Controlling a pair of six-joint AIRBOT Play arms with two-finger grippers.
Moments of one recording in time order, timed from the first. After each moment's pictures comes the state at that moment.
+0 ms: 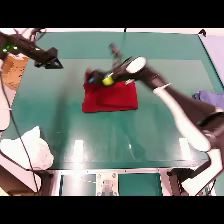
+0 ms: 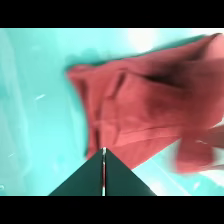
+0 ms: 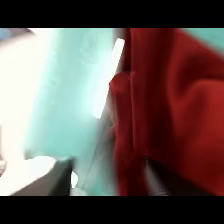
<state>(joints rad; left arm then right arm) 0.11 -1.85 2.09 0.98 -1.59 -1.47 0.54 -1.81 1.63 -0.64 0.79 1.46</state>
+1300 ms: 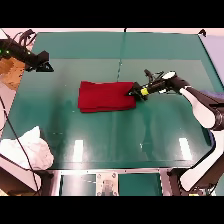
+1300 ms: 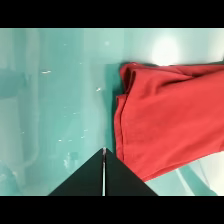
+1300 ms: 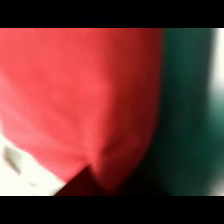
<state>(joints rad) 0.17 -1.83 2.03 1.08 -1.55 -1.51 0.07 -1.90 1.44 -0.58 1.15 1.35</state>
